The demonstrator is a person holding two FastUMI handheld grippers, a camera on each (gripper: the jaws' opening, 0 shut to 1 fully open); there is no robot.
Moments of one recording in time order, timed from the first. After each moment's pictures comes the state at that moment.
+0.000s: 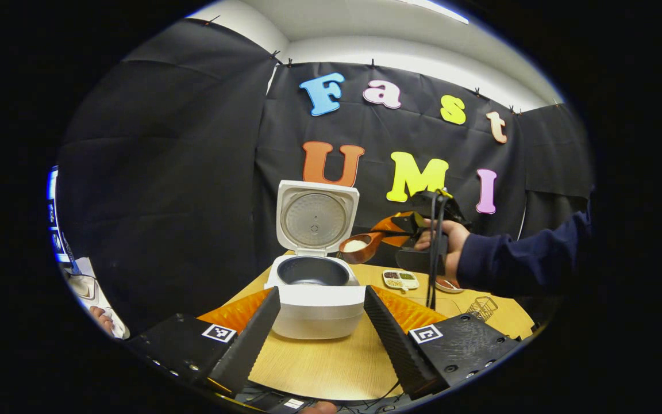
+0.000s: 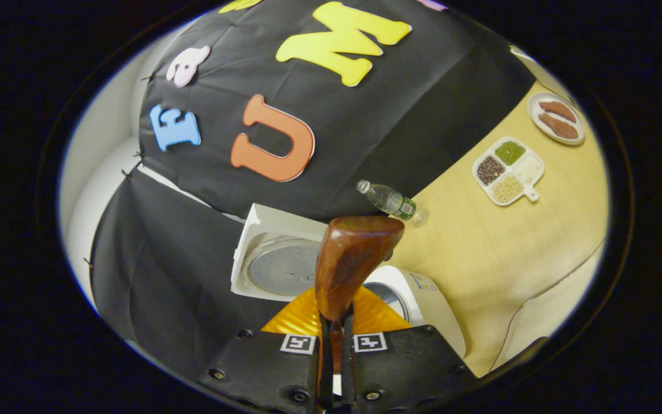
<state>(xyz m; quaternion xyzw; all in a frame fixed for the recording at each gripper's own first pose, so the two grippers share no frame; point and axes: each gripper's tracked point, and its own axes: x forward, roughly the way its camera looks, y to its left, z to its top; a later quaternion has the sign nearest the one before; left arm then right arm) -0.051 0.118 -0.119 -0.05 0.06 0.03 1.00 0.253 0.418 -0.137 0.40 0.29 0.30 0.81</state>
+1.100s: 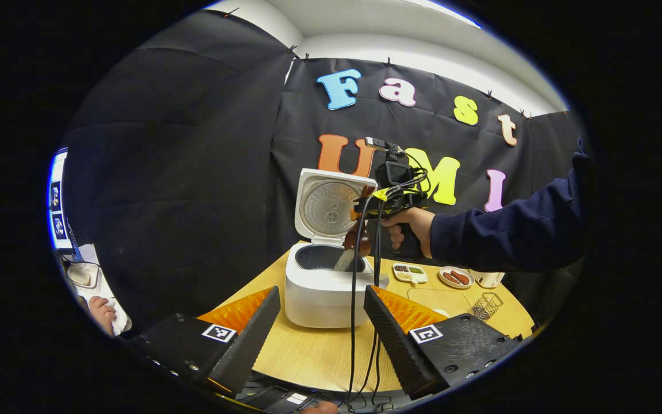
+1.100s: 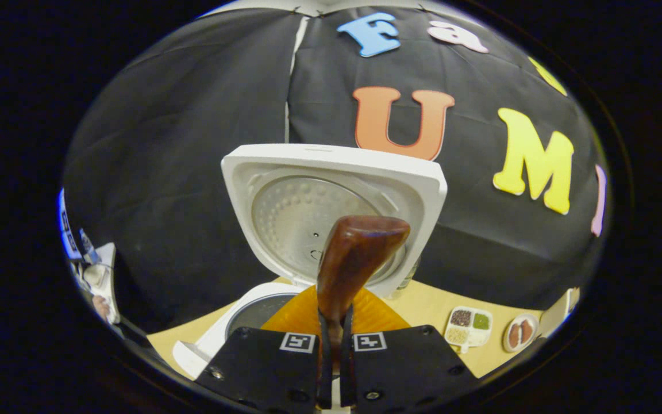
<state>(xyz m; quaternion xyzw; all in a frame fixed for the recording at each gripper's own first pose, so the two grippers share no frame) -0.070 0.146 -0.143 -0.06 0.07 0.04 0.99 0.240 0.517 -0.148 -0.13 0.13 0.33 0.93</state>
